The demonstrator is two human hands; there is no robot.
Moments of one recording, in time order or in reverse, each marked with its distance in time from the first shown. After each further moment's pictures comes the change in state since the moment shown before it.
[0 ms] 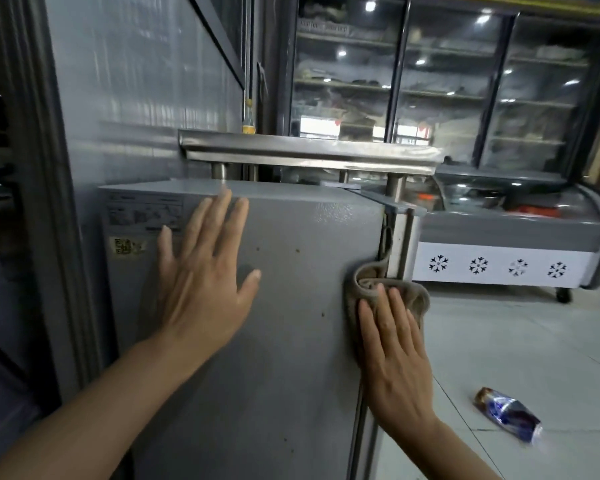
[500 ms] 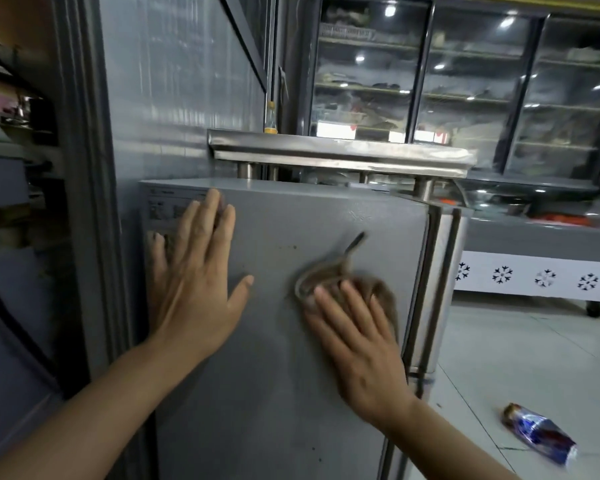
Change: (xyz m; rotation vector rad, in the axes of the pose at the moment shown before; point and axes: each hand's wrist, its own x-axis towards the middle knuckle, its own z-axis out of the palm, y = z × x) left_hand -0.013 -0.048 0.003 0.072 -0.014 -0.058; right_hand 0.034 -0.044 0.025 0.110 0.012 -0.336
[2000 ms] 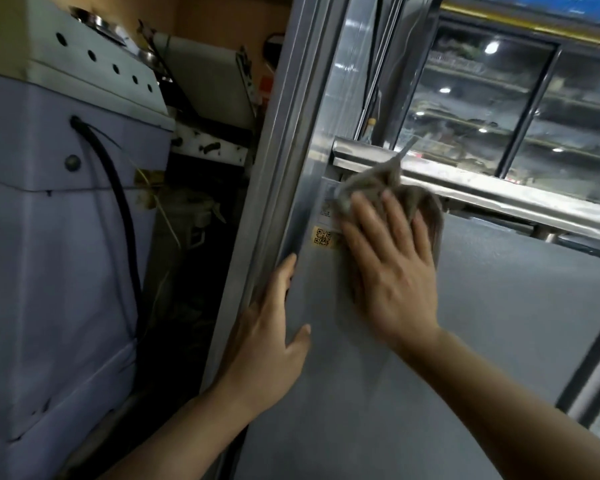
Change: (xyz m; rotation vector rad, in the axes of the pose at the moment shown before) left_hand -0.073 -0.083 0.010 -0.733 -0.045 -0.249; right_hand 0.159 -0.082 0.017 -0.070 0.078 -0.121
